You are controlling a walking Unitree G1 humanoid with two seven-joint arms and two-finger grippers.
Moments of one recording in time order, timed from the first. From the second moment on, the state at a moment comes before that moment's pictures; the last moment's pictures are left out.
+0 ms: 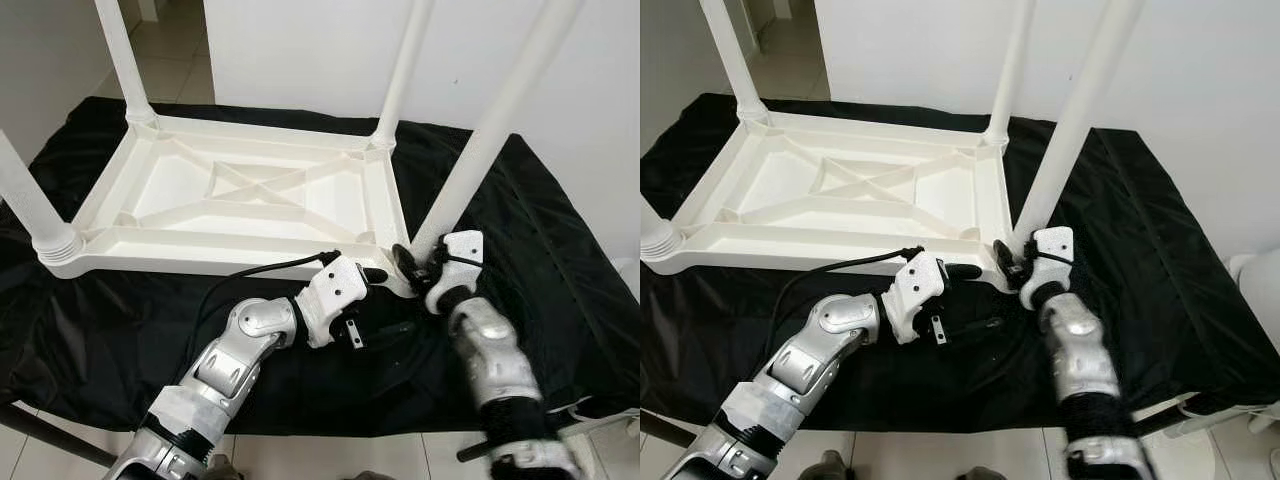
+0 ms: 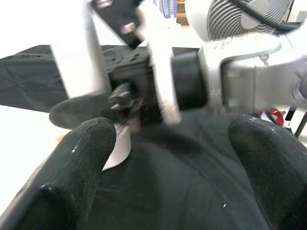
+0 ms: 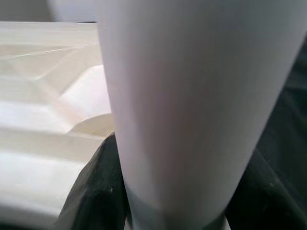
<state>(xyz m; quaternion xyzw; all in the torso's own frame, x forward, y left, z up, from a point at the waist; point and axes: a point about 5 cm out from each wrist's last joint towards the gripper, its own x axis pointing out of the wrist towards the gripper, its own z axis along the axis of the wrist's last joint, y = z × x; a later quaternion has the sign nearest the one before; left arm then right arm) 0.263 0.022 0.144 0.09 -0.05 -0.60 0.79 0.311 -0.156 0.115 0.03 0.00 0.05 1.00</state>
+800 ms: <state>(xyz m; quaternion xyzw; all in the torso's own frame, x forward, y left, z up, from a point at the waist) 0.263 0.023 0.143 0.10 -0.06 -0.60 0.79 0.295 -0.141 0.125 0.05 -0.02 -0.06 1.00</state>
